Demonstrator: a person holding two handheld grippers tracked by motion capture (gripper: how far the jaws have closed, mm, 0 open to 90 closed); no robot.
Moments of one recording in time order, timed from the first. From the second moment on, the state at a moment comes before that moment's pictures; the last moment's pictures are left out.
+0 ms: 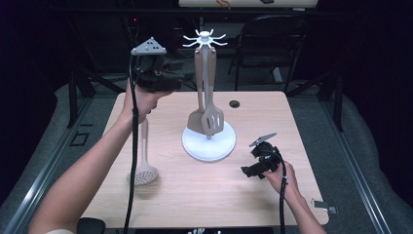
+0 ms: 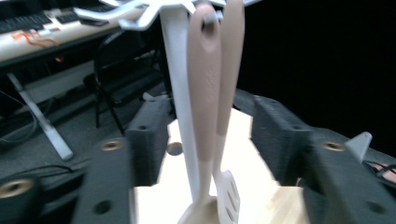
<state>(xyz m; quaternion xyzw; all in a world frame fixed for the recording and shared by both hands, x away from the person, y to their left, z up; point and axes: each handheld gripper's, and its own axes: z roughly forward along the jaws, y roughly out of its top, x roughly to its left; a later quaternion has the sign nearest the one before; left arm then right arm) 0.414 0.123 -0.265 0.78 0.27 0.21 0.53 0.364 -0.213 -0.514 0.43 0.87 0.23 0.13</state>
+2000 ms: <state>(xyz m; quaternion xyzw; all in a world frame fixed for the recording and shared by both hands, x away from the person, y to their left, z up) 0.418 0.130 -0.240 0.74 0.27 0.27 0.55 0.364 -0.211 -0.517 0.42 0.87 0.23 0.12</state>
